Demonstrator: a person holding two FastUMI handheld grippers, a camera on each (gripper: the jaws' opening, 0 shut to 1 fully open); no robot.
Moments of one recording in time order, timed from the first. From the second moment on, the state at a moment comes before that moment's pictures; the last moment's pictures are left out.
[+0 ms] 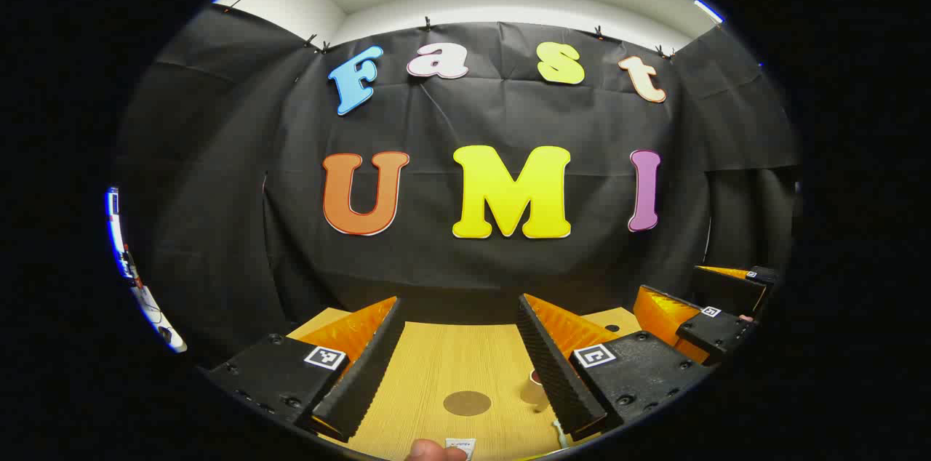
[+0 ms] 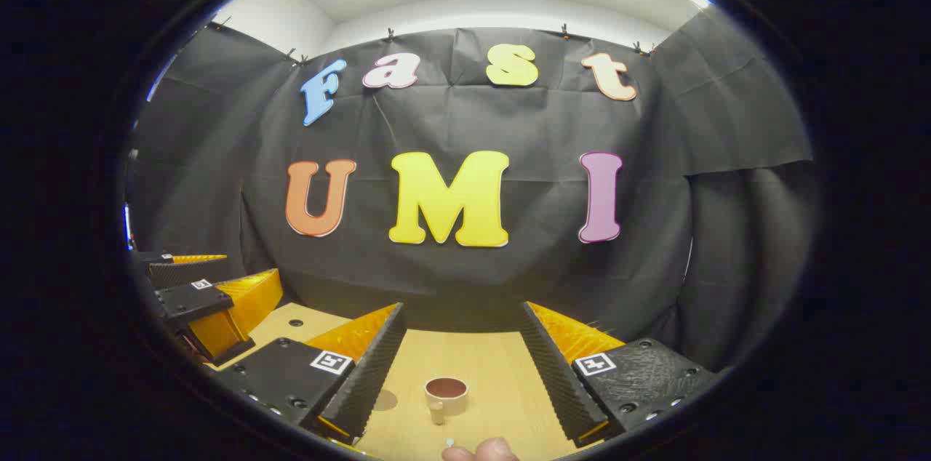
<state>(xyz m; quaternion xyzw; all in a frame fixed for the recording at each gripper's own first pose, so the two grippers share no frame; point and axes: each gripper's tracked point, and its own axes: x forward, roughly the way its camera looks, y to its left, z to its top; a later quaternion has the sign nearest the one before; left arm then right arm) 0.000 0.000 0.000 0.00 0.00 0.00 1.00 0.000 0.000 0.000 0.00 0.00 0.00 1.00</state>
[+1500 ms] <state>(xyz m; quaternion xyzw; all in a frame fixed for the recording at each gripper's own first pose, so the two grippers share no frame) 0.009 0.001 -0.019 0.01 0.02 0.01 1.00 0.009 0.007 -0.015 0.00 0.02 0.01 1.00</state>
